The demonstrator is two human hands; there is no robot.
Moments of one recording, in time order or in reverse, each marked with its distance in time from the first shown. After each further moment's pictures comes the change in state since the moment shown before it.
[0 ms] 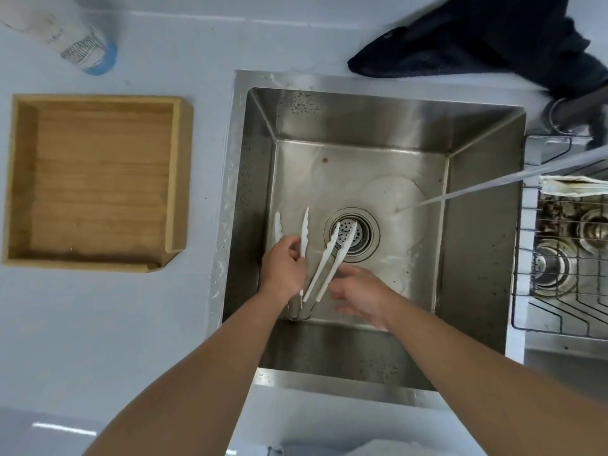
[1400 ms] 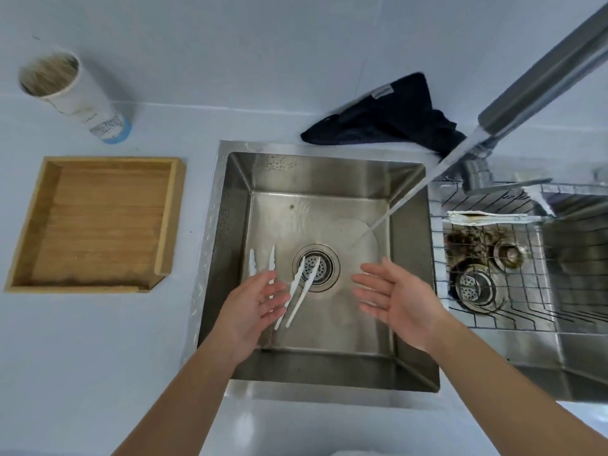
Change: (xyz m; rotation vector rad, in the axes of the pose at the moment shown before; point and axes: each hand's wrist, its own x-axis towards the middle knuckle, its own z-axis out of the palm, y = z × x) left_hand -0.095 0.033 -0.042 -0.818 -0.232 -0.148; right_hand -0.126 -0.008 -0.084 0.533 0.149 -0.261
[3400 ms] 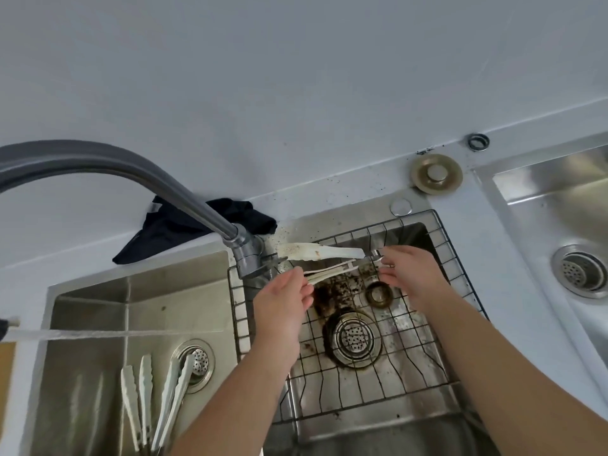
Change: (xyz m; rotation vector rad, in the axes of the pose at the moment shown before) left_hand -0.010 -0.026 0.431 0.191 0.161 0.244; right_hand 0.074 -0.167 -0.332 0.045 0.284 -0.251
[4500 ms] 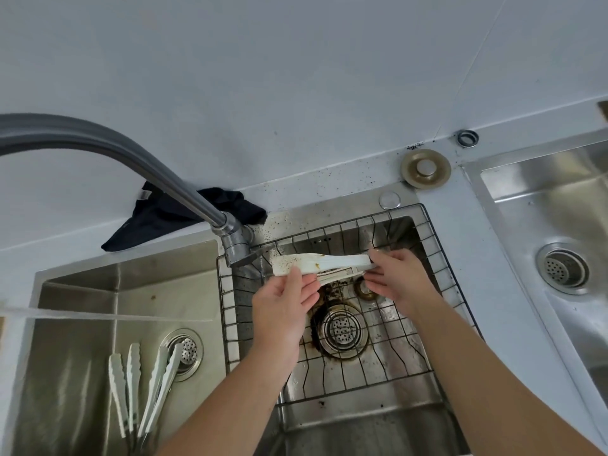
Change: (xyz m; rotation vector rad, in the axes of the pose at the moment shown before) left_hand -0.034 -0.011 0.006 -0.048 -0.109 0.105; right_hand -0.010 0.015 -0.006 0.133 -0.040 0.101
